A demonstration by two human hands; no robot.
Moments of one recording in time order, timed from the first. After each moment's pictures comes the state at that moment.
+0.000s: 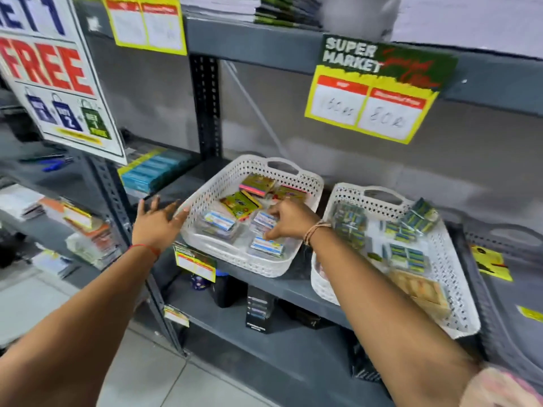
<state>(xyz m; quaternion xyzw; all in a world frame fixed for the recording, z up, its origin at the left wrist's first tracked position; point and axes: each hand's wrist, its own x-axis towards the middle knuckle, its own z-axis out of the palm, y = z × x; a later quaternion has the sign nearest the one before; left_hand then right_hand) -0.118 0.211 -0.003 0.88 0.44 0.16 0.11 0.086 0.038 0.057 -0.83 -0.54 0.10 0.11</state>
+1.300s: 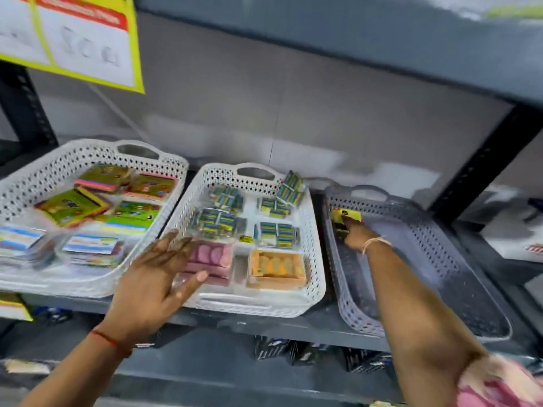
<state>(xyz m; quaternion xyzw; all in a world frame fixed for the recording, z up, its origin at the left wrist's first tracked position) 0.023 -0.009 -0.022 0.96 0.08 0.22 0.13 0.350 -0.270 -0.026 -0.97 -0.19 0.11 0.10</state>
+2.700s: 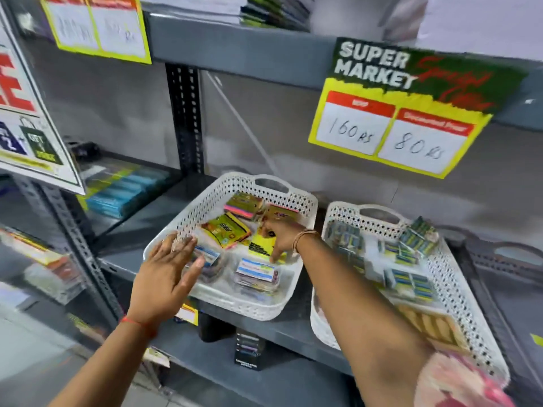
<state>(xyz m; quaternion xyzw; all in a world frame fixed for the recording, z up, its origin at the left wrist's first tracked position) -0.093 0.180 -0.028 0.92 0.26 0.26 0.13 0.152 0.092 0.022 -0.83 -0.52 0.20 0.03</state>
